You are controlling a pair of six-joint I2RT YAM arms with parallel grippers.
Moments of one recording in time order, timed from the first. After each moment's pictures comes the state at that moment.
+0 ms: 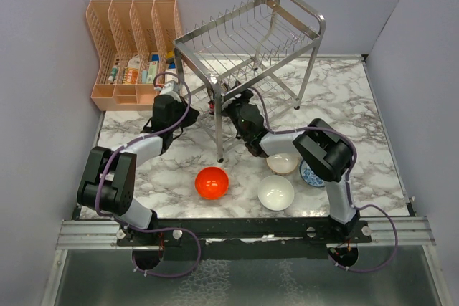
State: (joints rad) left arm -0.23 1.52 0.71 0.38 0.18 -0.57; right arm 0.81 2.08 1.14 1.08 0.35 -0.76
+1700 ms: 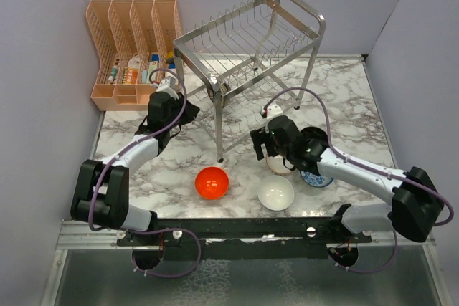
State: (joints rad) left arm -0.22 1.41 0.74 0.29 0.20 -0.59; right arm 0.81 1.28 0.81 -0.21 0.30 0.23
